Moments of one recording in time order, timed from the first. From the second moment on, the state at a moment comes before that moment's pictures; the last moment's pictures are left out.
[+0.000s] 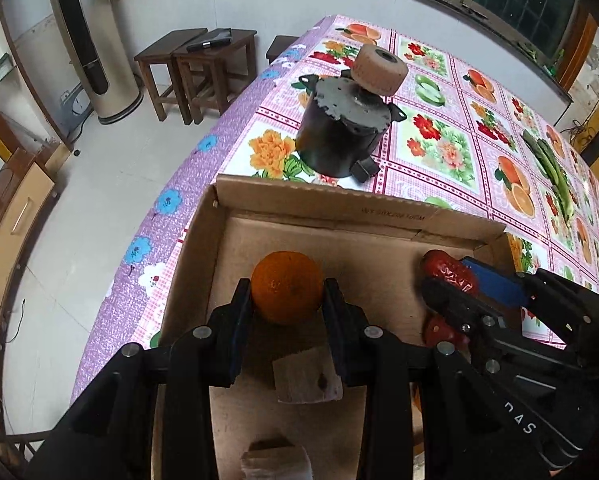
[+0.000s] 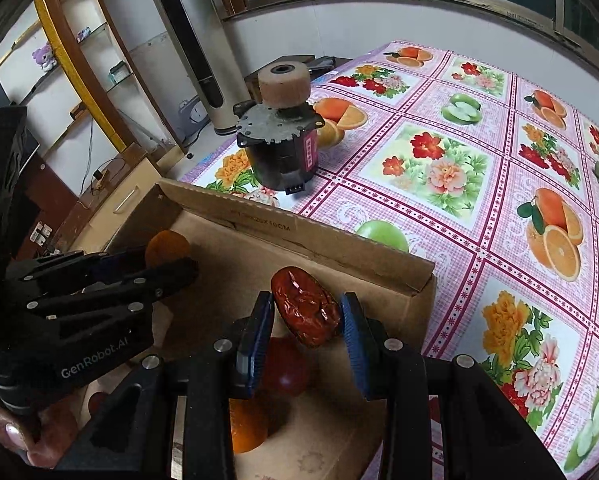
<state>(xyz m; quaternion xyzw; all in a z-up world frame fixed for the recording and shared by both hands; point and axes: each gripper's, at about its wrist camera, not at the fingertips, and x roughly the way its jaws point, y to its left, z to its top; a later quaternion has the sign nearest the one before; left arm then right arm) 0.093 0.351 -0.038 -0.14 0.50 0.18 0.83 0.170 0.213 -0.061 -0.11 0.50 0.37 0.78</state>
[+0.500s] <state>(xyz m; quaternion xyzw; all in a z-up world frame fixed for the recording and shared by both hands) 0.078 0.344 -0.027 -0.13 0.49 0.20 0.84 0.157 0.211 -0.053 -0.12 0.49 0.38 0.77</state>
